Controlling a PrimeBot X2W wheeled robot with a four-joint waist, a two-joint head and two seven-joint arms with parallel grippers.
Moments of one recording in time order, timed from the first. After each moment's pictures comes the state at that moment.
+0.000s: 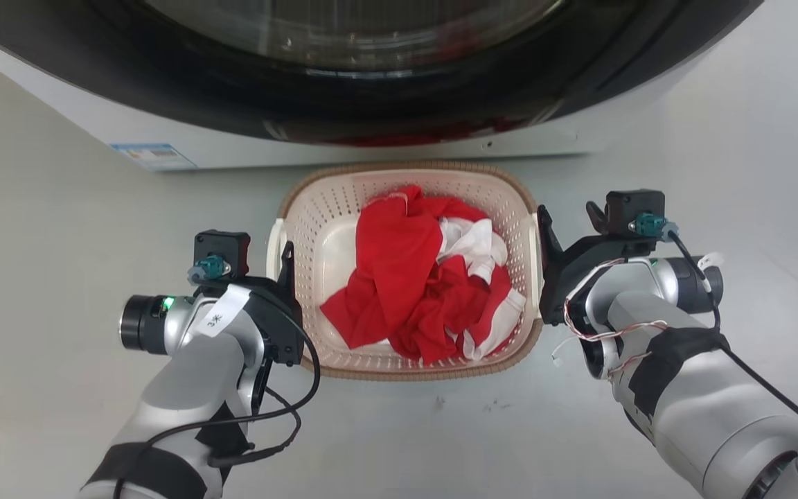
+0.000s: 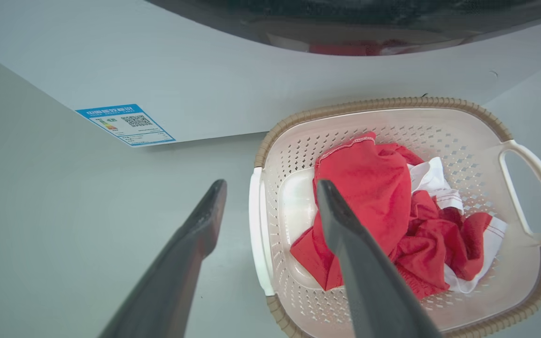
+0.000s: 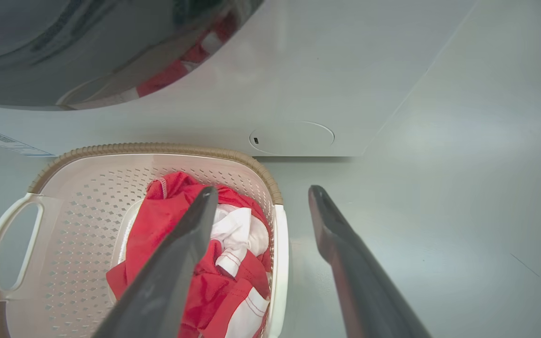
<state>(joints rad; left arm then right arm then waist) -0.88 0.03 -0.80 1.23 -0.81 0.06 -0.25 -1.01 -0.06 1.16 1.20 1.12 -0.13 -0.25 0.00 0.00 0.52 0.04</state>
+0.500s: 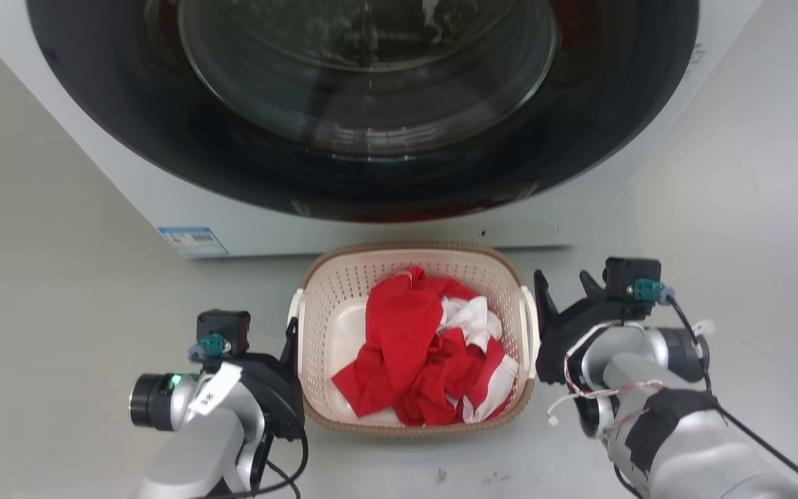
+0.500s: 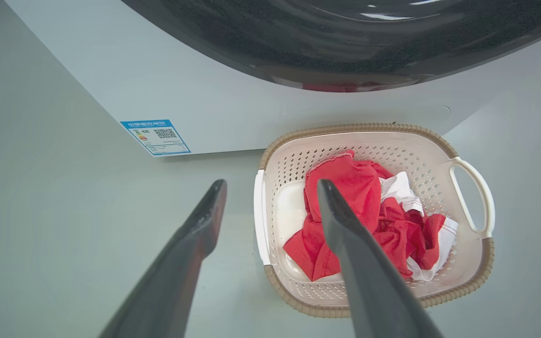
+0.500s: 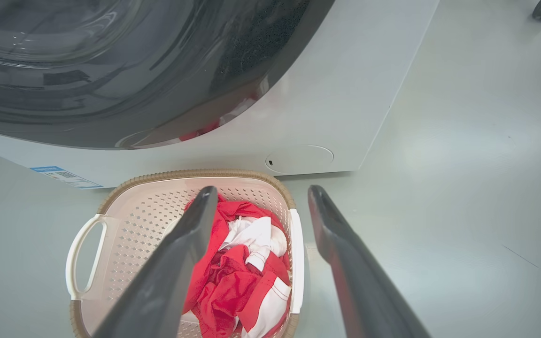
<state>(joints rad) -0.69 0.07 -0.75 1.11 -0.80 0.05 -0.25 -0.86 -0.06 1.05 1.15 1.11 -0.13 -0.25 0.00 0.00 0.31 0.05</state>
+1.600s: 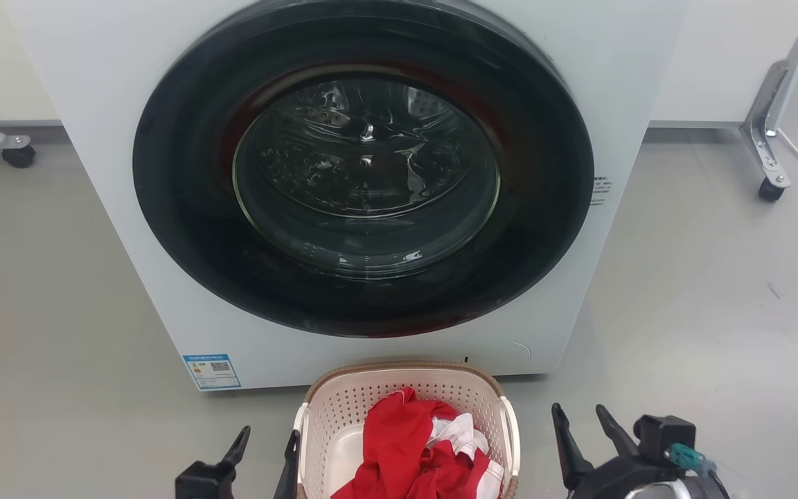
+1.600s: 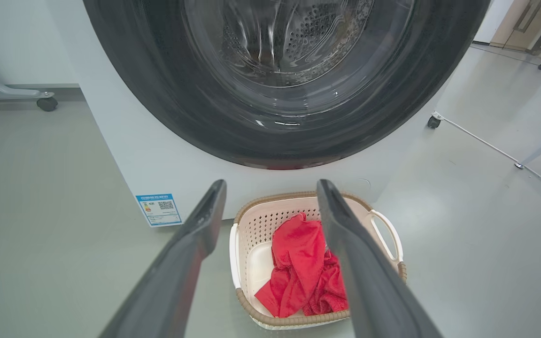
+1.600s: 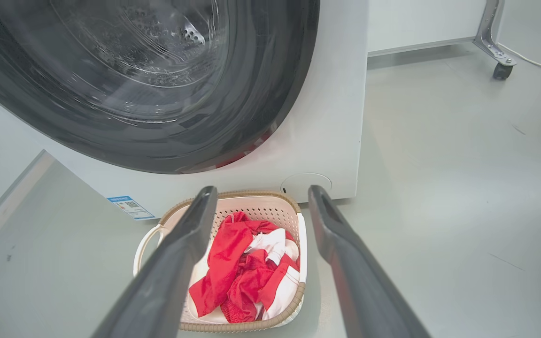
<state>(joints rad) -0.13 0.21 -0.53 0.46 -0.56 0.12 -0.25 -0.31 -0.15 0.65 0.67 0.73 -0.13 -0.25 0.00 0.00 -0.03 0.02</state>
